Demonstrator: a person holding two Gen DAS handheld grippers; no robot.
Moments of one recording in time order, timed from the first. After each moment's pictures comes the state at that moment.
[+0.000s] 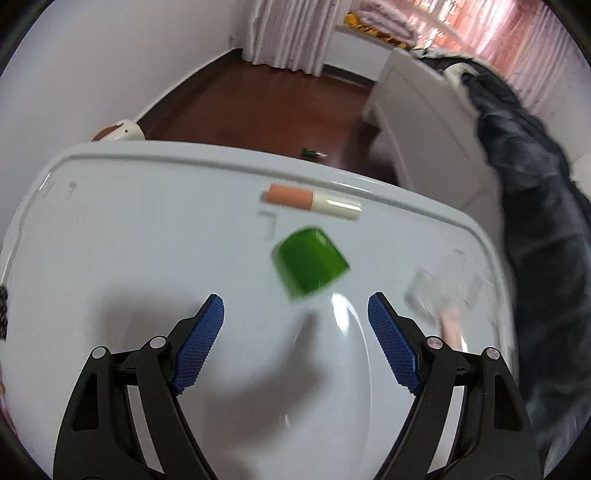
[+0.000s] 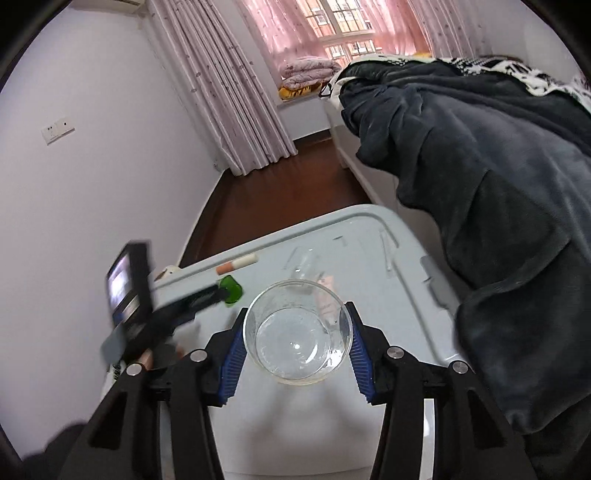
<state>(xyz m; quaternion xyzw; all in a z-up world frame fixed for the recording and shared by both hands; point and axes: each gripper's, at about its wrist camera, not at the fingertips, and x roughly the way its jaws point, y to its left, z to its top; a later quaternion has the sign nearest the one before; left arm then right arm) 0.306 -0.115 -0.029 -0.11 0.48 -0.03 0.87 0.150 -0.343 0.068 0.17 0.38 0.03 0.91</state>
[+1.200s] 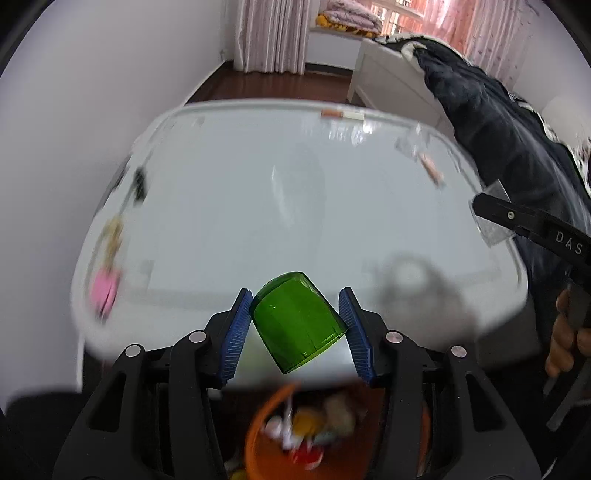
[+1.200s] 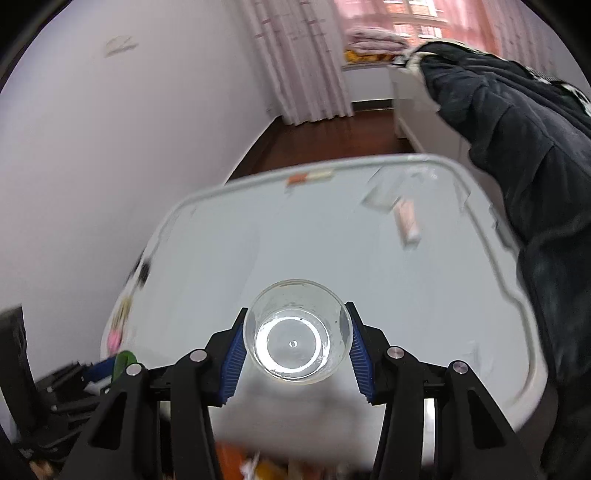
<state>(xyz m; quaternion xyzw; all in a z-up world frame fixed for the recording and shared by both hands) 0.003 0.013 0.002 -0.03 0.48 -0.07 0.88 0.081 -0.244 0.029 0.08 0.44 0.13 0.88</state>
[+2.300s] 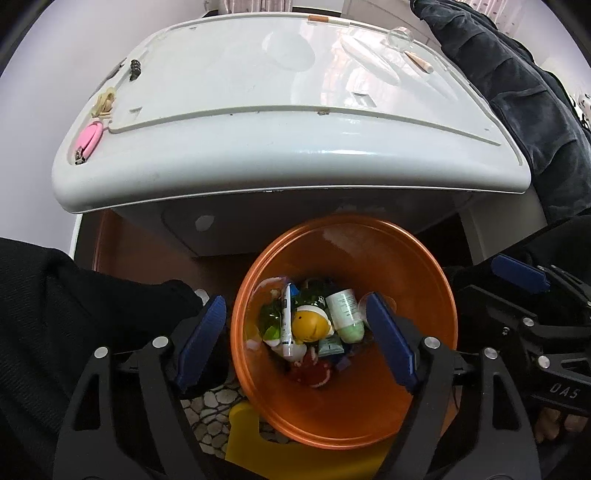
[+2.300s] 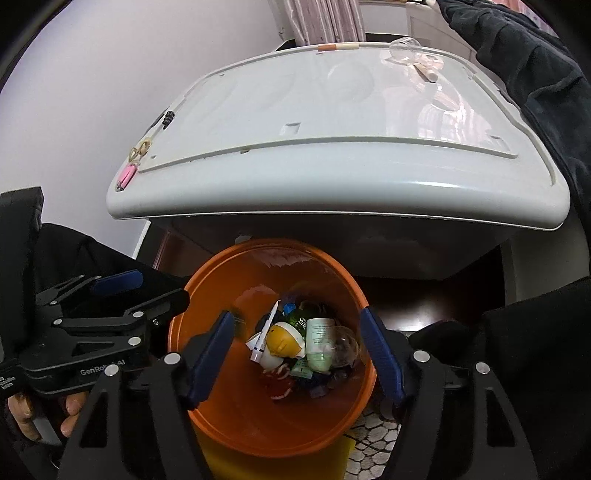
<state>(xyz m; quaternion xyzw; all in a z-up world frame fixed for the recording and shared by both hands) -0.069 0.007 -0.066 -0.01 0.57 -0.10 0.82 -0.063 -0.197 -0.049 0.04 0.56 0.14 0.82</state>
